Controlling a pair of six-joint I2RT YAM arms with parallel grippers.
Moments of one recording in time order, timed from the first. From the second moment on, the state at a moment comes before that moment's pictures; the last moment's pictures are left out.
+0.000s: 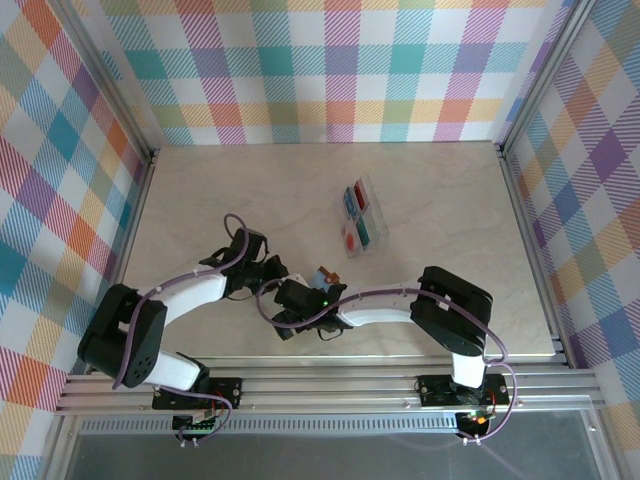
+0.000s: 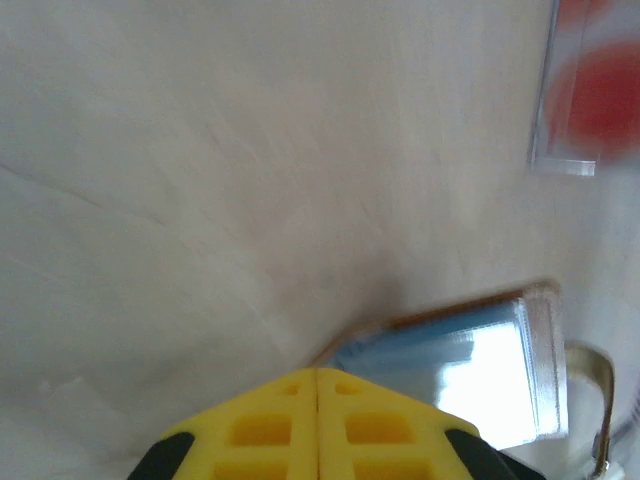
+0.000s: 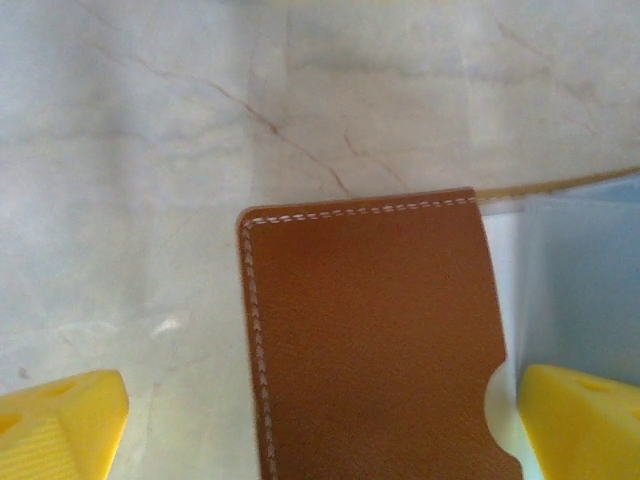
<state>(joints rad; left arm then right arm) -0.47 1.44 0.66 -0.18 0.36 -0.86 1.21 1.86 1.08 -0.28 0.17 0.53</state>
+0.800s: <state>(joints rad) -0.38 1.22 0.67 -0.39 0.41 -0.82 1.10 1.76 0.89 -0.01 -0.07 0.53</state>
